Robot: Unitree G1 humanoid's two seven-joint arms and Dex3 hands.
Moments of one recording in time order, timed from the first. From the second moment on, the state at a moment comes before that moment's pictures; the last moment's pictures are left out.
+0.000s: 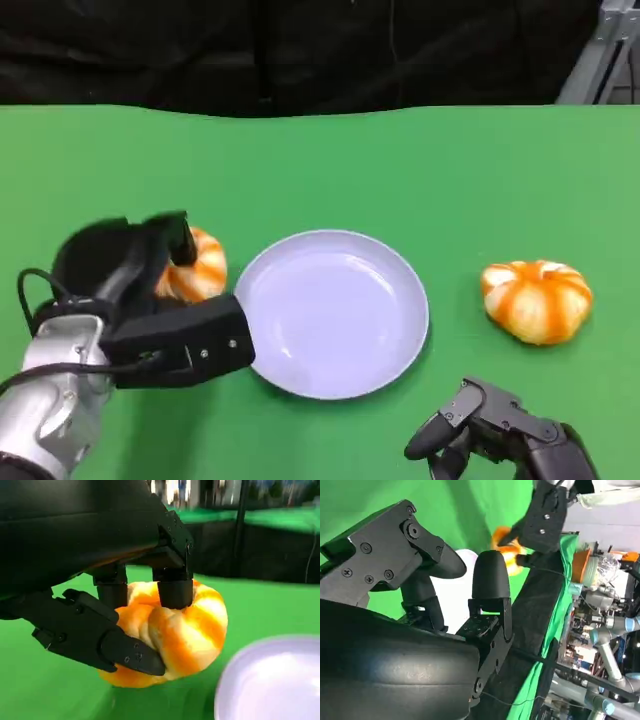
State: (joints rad) left arm -0.40 0.34 -0.33 0.42 0.79 0.06 0.22; right arm 0.51 0.00 0.31 -0.38 -0.22 -0.28 -0.03
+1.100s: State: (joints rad) left arm -0.42 0.17 -0.43 0.34 0.68 -0.14 0.13; right arm 0.55 -0.01 0.32 -0.43 -0.23 -0.27 -0.03
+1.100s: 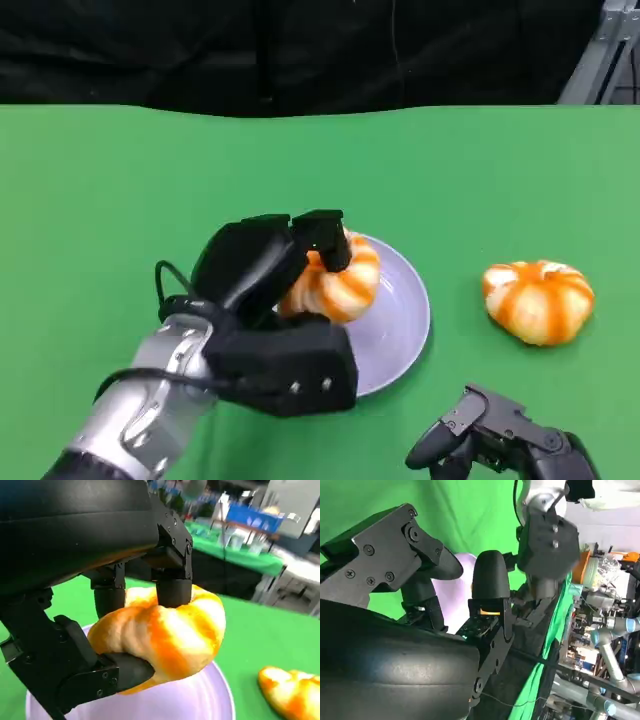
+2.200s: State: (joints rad) left arm -0.45 0.32 -0.45 0.18 0.68 -0.09 -0.31; right arm 0.51 0.00 0.32 -0.39 -0.20 -0.27 -0.03
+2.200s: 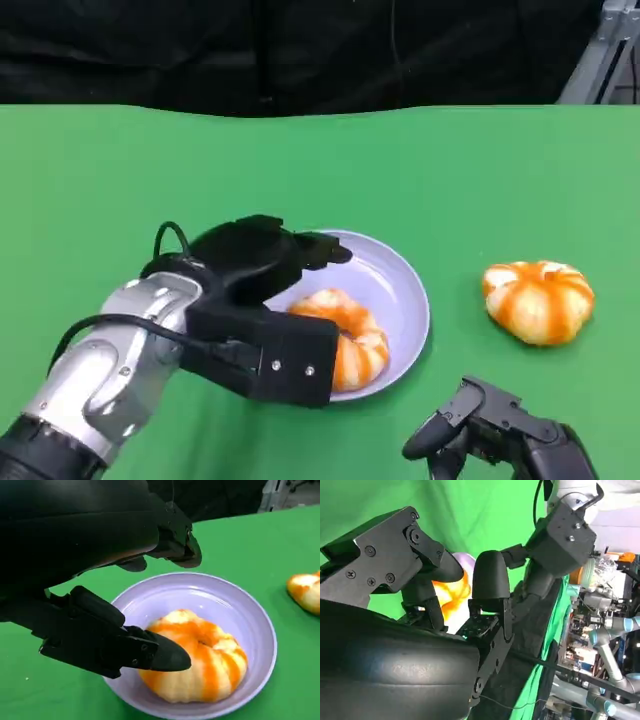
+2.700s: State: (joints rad) left arm 0.02 0.21 -0.10 -0.09 0.10 -0.39 -0.11; right arm 0.54 0.00 0.30 -0.38 -0.18 -0.32 -0.03
